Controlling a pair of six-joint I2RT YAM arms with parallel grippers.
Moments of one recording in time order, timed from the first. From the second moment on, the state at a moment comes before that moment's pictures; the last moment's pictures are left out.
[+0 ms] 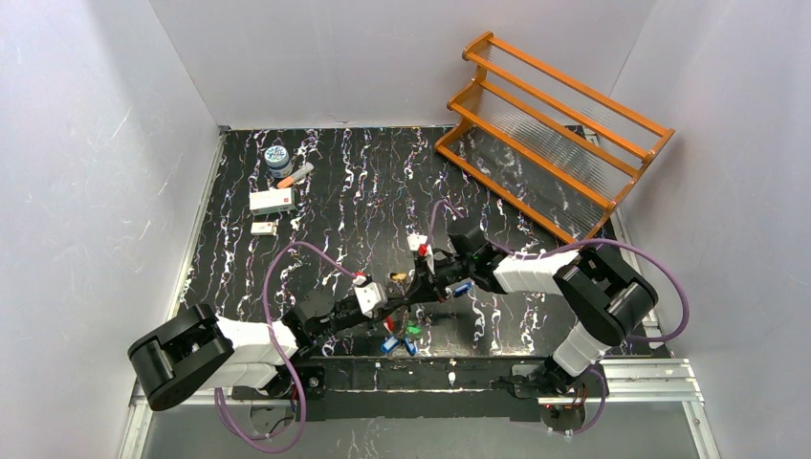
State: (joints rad) left arm -0.93 1.18 0.06 1.07 0.30 0.11; right arm 0.76 1.61 0.64 0.39 -1.04 -0.23
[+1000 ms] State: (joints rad) left arm -0.93 1.08 0.02 1.10 0.28 0.11; right arm 0.79 1.29 0.50 0.29 -0.79 -0.38
